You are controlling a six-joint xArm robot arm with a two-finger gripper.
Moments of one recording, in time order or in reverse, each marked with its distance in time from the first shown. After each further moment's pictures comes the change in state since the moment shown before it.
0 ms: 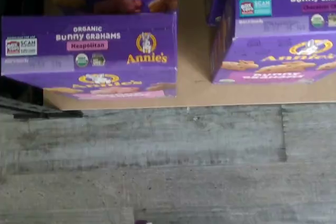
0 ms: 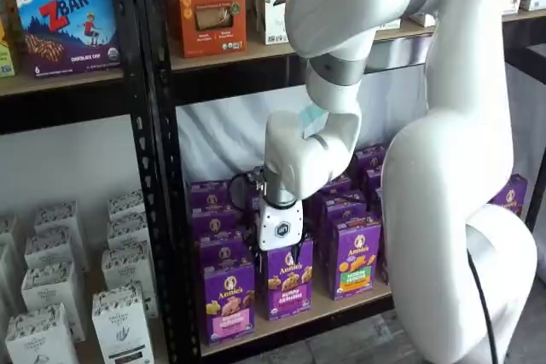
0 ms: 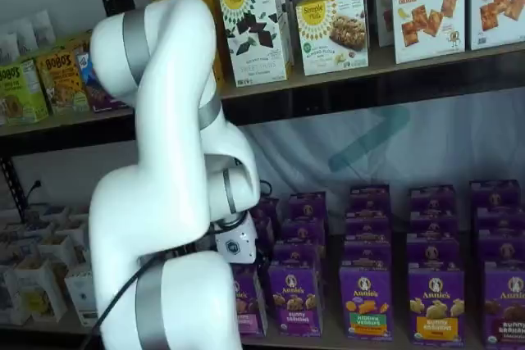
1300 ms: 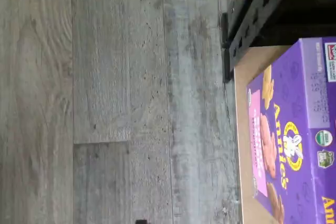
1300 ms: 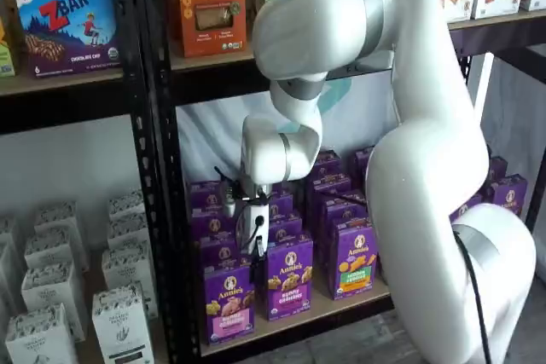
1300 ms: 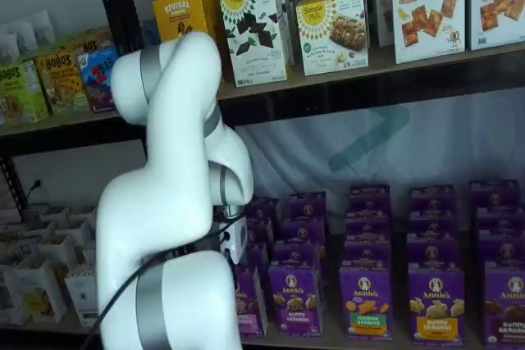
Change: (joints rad) arm 0.050 0.273 -0.403 0.361 0.264 -1.849
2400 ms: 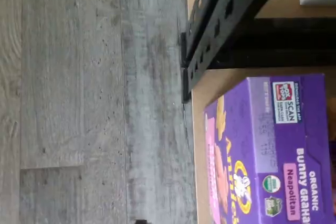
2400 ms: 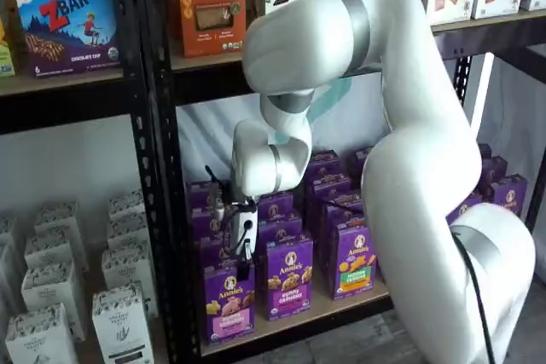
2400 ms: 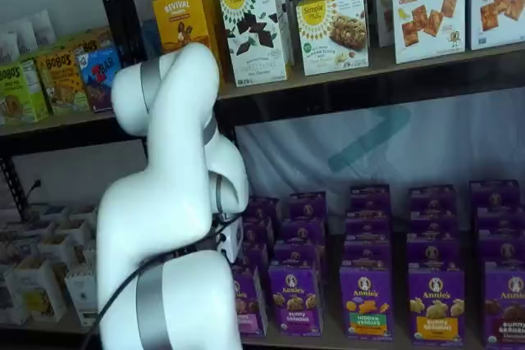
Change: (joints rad) arm 0.036 0.086 -0.079 0.013 -0.110 0.022
